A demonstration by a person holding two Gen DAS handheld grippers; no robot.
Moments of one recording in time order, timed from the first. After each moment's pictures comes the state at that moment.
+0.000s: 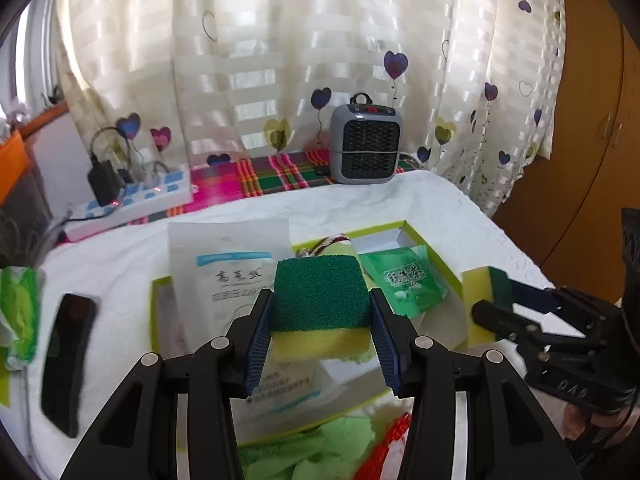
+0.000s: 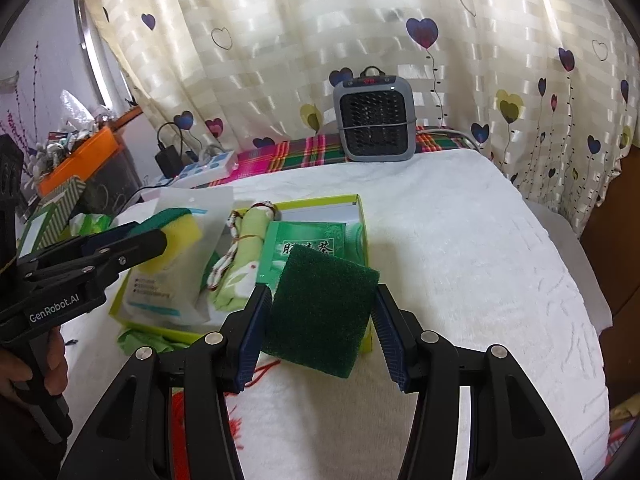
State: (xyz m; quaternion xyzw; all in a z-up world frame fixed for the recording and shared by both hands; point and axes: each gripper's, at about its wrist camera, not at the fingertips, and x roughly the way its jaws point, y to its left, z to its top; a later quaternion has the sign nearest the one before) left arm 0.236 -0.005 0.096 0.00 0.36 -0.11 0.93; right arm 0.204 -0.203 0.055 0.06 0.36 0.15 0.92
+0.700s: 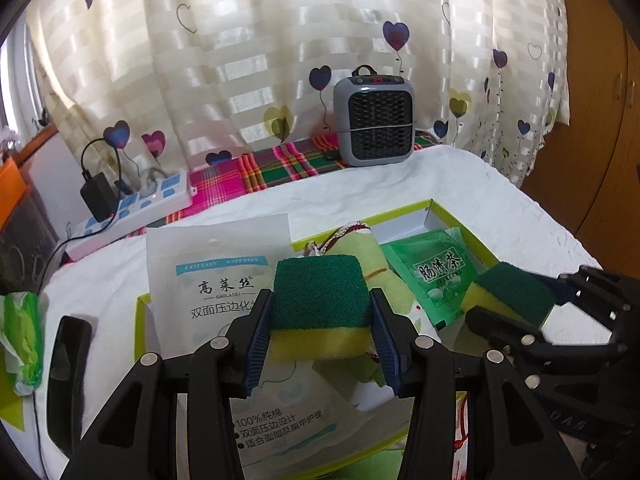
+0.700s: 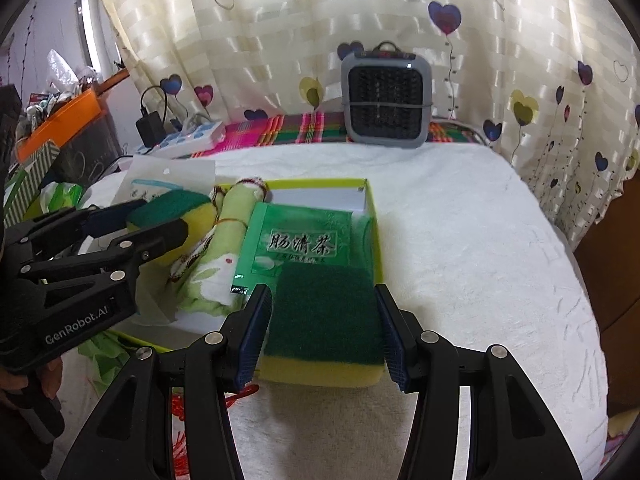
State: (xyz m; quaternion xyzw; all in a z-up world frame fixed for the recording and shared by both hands) left arm 0.259 -0.027 0.065 0.07 0.36 -0.07 0.93; right arm 0.232 -0.177 0.028 0.00 0.39 0.13 0.91
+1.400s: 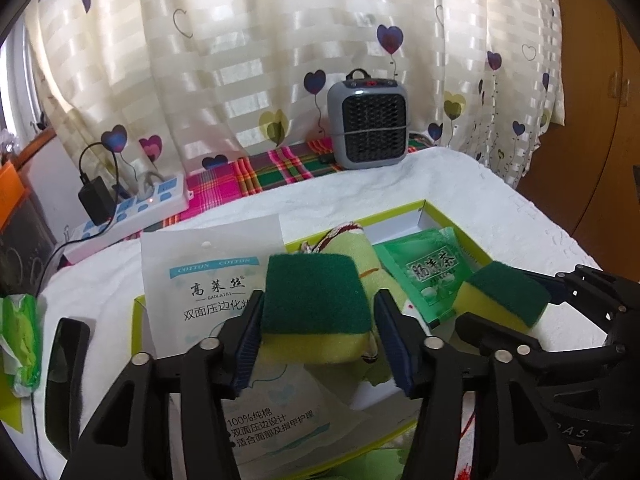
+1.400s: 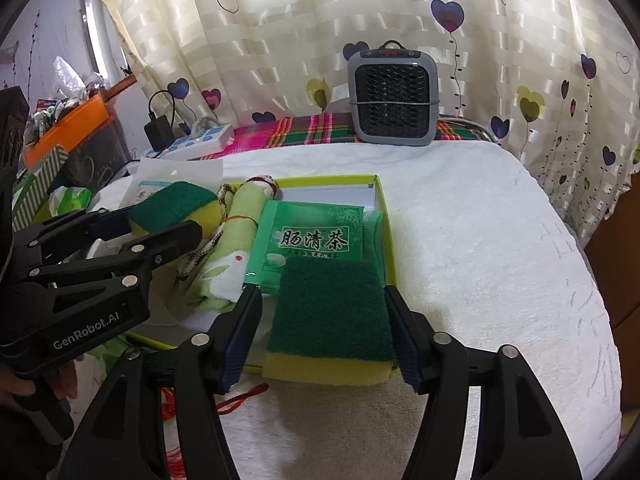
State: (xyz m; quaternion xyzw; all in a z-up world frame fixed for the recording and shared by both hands) left arm 0.254 -0.028 0.066 0.07 0.35 -0.08 0.93; right arm 0.228 -0.177 0.026 0.02 0.38 0.15 0.91
